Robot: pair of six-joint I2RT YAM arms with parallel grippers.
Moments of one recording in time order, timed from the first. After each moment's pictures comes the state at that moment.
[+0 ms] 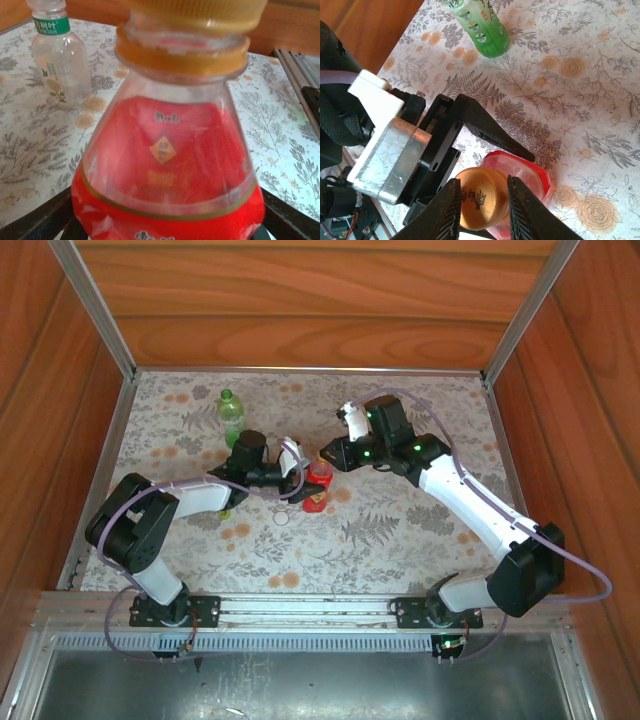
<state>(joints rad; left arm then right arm) -0.58 1.65 0.75 0.45 0.80 0.22 0.62 1.38 1.21 -0.55 -0.40 0.24</state>
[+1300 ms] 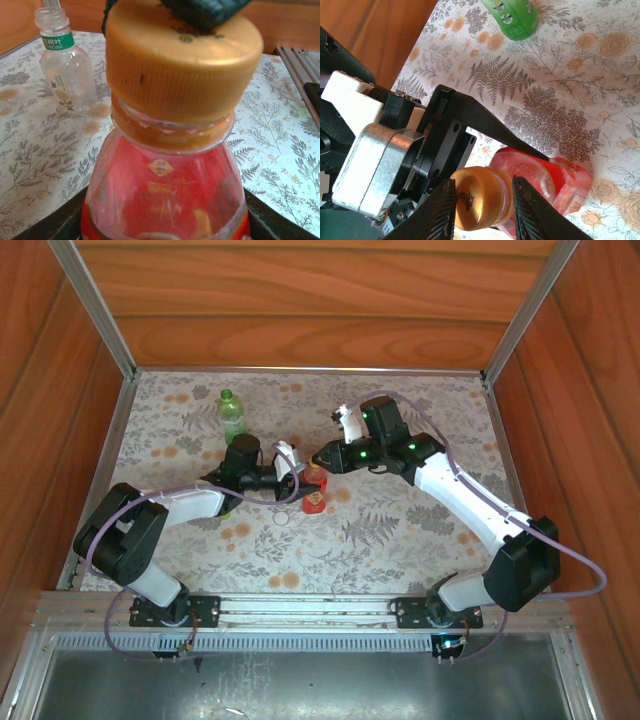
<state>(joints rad) -0.58 1.57 0.70 0.46 0.78 0.26 0.62 1.41 1.21 -0.55 -0.52 0.30</state>
